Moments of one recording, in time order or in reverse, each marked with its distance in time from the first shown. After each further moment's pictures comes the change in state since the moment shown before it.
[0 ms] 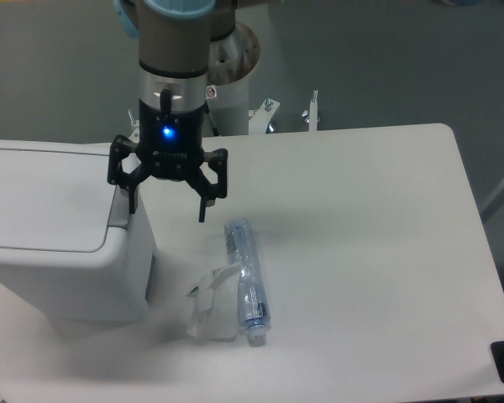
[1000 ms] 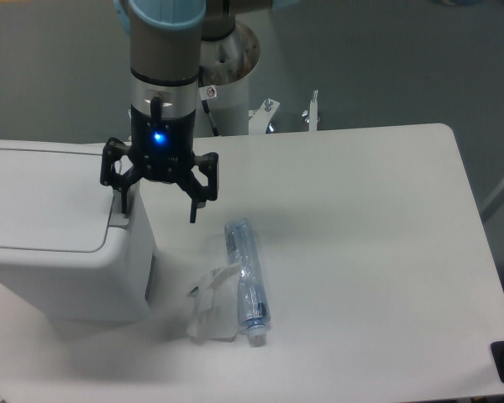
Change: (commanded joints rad) arm -0.006 0.003 -0.021 0.000 0.006 0.000
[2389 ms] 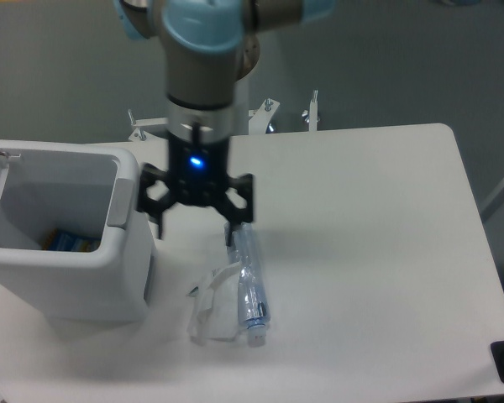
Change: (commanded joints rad) arm 0.175 -0.123 0.114 0.002 0.000 0.133
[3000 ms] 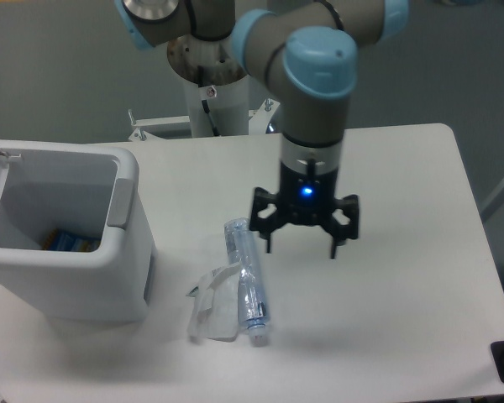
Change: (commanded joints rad) arm 0.126 -0.100 -0.014 0.002 0.103 0.293
